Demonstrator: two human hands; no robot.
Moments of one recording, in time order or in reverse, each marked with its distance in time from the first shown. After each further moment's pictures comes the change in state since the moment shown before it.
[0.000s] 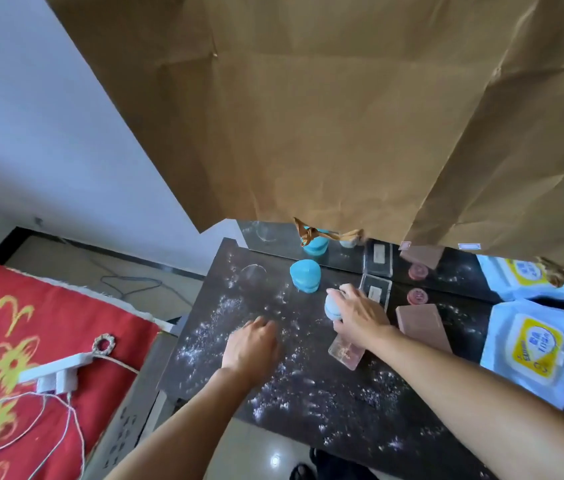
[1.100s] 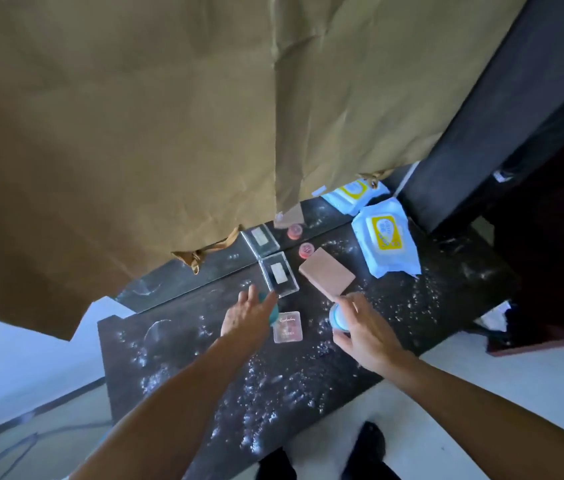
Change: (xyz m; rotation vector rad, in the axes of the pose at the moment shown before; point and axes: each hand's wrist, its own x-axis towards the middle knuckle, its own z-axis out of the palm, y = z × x) left_hand 0.096 0.063 0.005 0.232 -0.255 0.680; right_hand -0.159 -0.022 0.023 0.221 0.417 0.583
